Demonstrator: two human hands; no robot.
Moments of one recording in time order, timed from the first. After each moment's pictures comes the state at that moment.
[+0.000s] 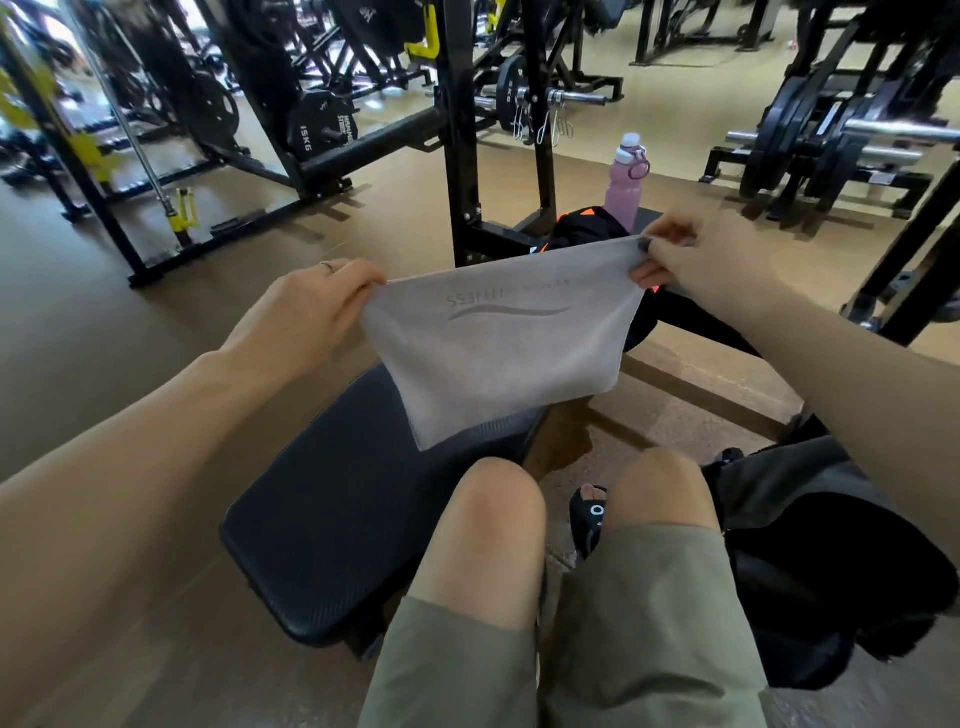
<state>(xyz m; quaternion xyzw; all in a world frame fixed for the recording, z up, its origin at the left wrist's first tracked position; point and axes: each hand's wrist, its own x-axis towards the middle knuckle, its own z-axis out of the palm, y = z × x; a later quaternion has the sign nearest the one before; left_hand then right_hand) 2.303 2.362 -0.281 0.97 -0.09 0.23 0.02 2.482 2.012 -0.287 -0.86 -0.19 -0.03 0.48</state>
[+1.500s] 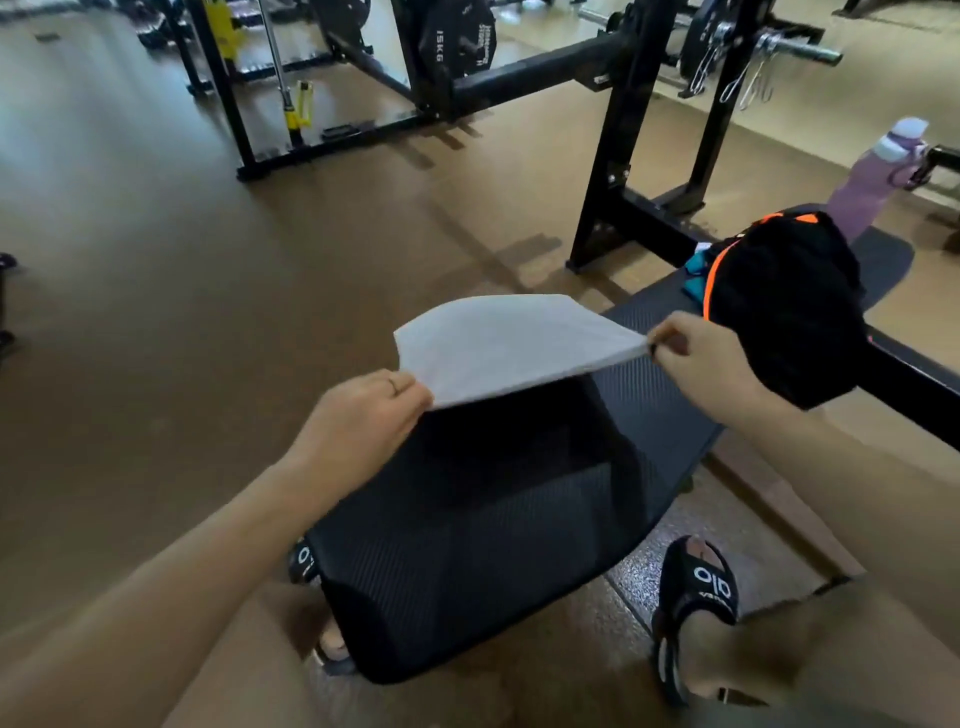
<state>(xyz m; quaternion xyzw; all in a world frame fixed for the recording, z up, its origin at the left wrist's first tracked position) 2.255 2.481 -0.420 0.98 0.04 0.17 -0.02 2.554 2.216 -0.438 -0.88 -0.32 0.03 0.34</state>
